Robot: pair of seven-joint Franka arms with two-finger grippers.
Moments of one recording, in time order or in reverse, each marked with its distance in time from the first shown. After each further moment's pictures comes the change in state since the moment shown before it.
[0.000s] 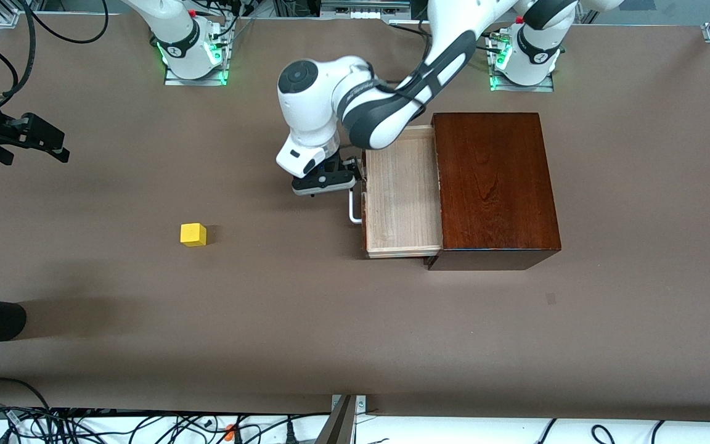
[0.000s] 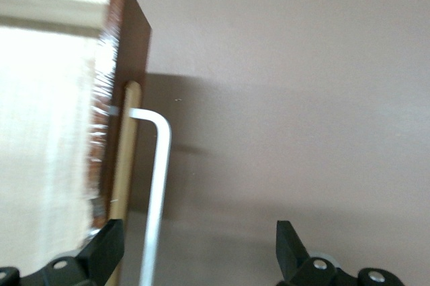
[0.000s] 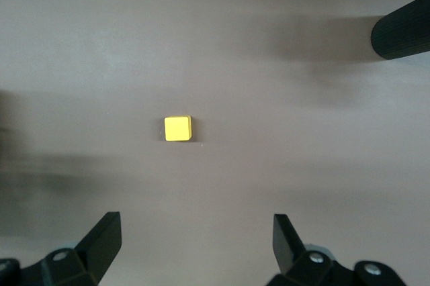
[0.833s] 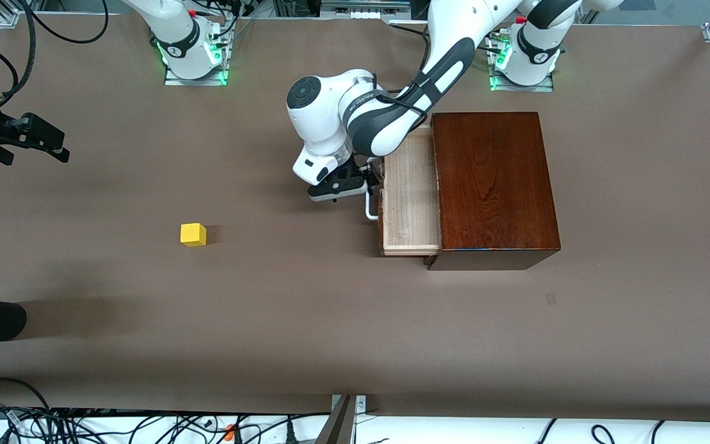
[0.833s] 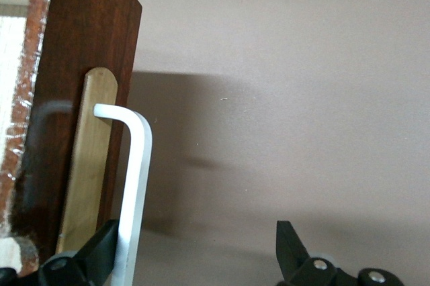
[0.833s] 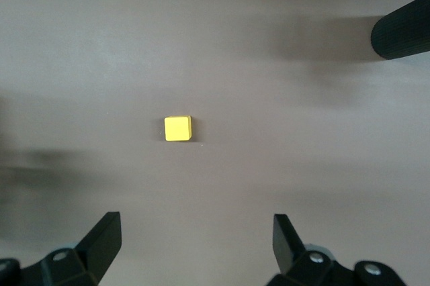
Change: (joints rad) left arm -0.001 0.040 0.009 -0.140 0.151 0.049 -0.063; right arm 0.000 0.000 0.000 0.000 0.000 0.000 0.000
